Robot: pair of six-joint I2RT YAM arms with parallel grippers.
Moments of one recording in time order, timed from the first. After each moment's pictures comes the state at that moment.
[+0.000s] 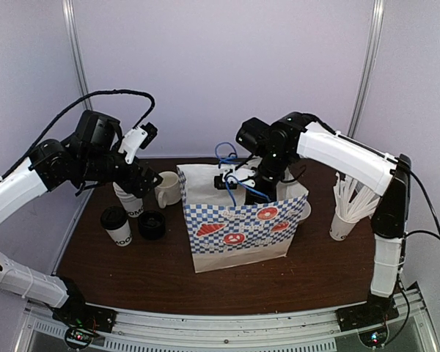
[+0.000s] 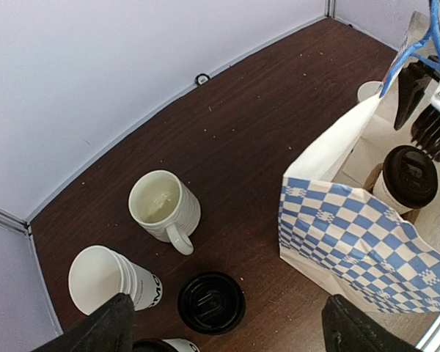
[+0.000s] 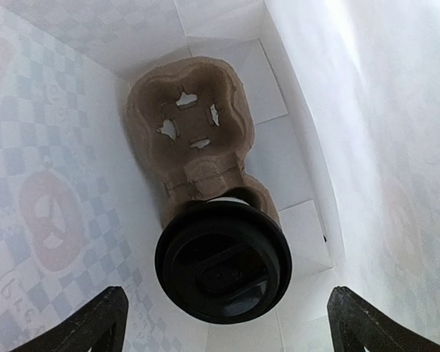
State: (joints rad) left arm -0.73 1.19 1.30 -0.74 -0.16 0.08; right arm 0.82 1.98 2.01 -1.35 -0.17 -0.59
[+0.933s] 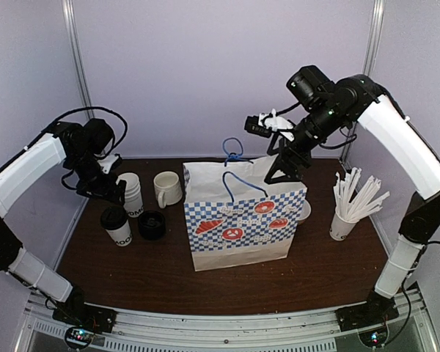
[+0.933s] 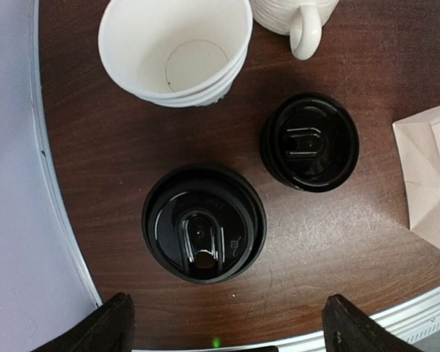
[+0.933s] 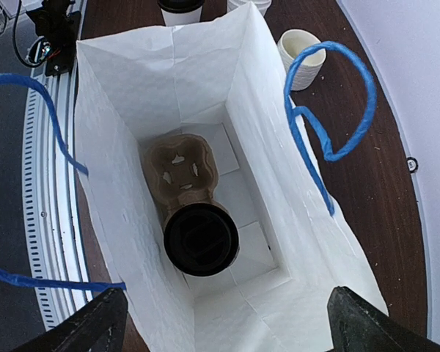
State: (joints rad) left arm -0.34 1.42 1.45 -1.32 -0.07 -0.13; right arm 0.72 1.75 2.18 -1.42 -0.28 -0.60
